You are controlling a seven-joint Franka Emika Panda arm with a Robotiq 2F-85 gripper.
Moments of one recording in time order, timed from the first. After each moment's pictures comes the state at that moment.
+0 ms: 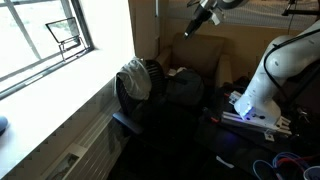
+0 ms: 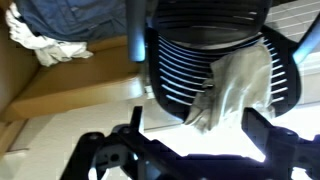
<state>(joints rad) 0.04 -0.67 -0.14 -2.75 -0.01 2.53 -0.15</state>
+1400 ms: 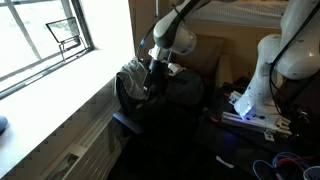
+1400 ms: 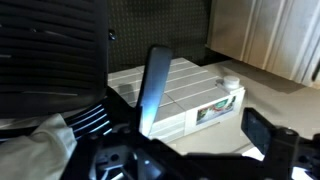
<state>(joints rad) 0.53 0.13 0.03 -2.41 1.01 2.69 -0.57</state>
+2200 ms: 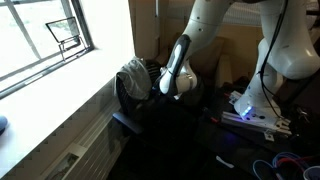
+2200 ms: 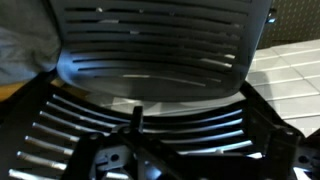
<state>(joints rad) 0.50 0.55 0.09 -2.44 0.95 3.42 -0.51</state>
